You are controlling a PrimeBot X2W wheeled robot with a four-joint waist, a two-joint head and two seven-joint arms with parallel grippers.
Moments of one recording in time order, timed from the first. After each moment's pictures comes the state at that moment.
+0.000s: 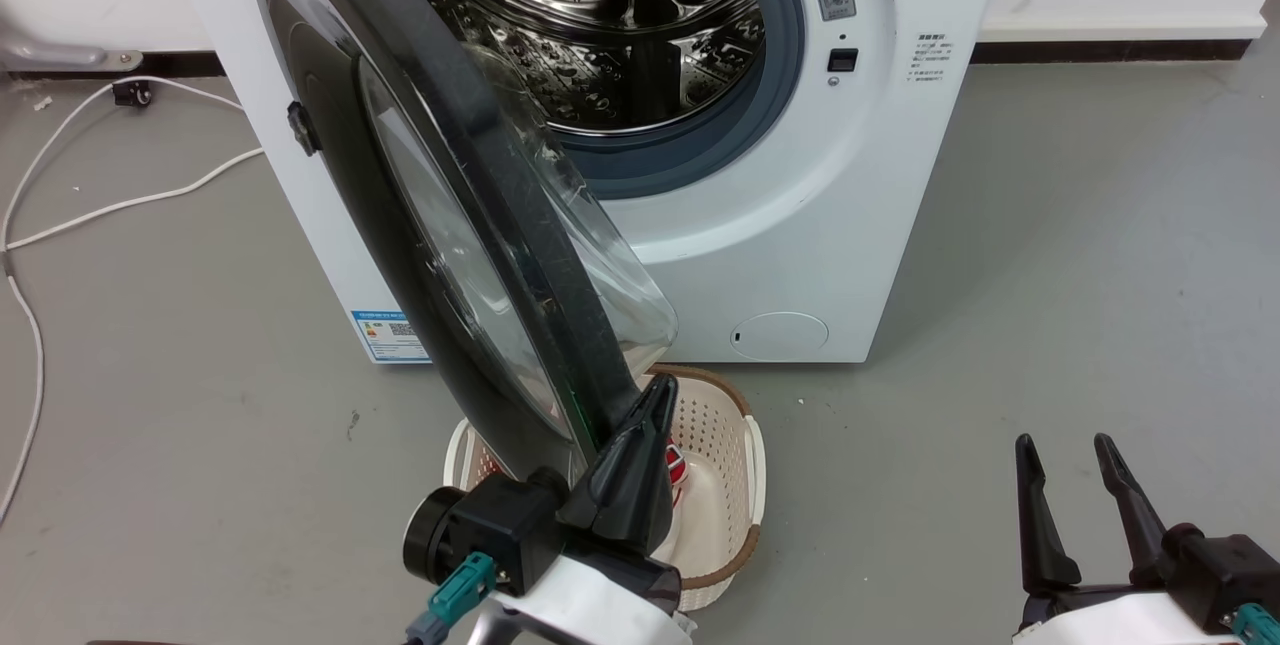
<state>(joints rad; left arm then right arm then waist) -0.05 0.06 -0.48 -0.14 -0.30 0.02 -0.11 0.09 -0.05 -0.04 0.08 0.15 0.13 -0.25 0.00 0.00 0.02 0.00</state>
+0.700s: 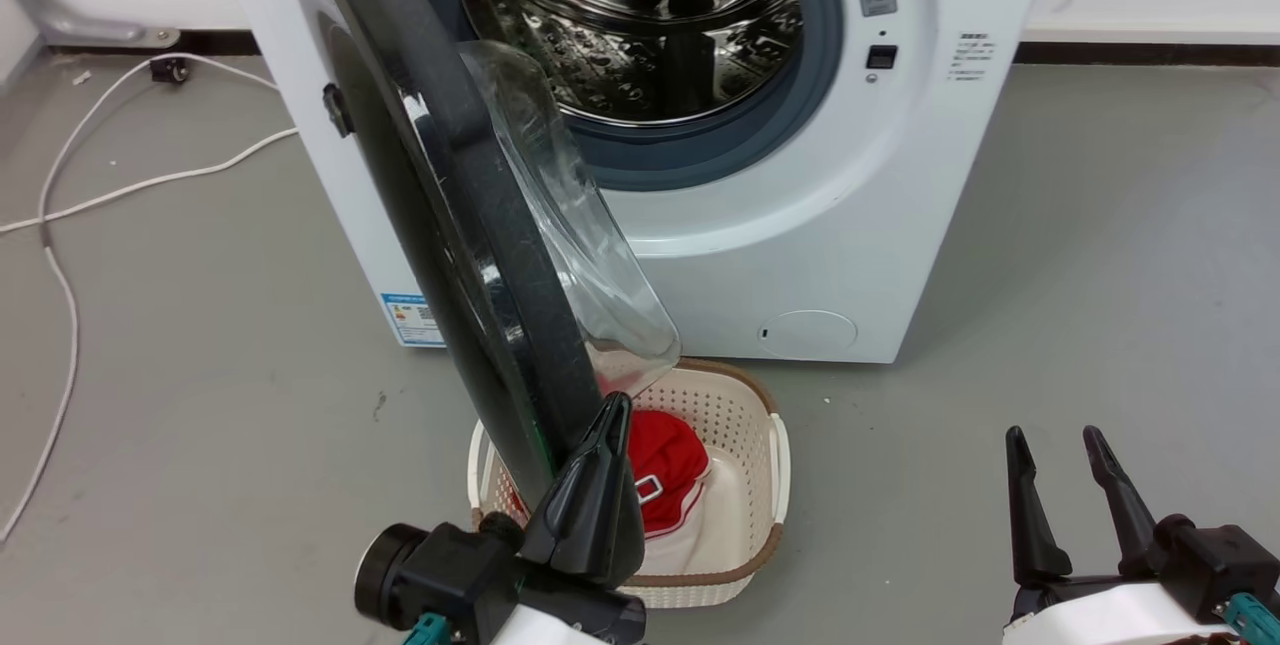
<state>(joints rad) 0.03 0.10 -0.45 -0.23 -0.26 0.12 -0.14 0.07 -0.05 -0.02 0.10 0.18 0.13 -0.26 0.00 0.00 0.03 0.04</state>
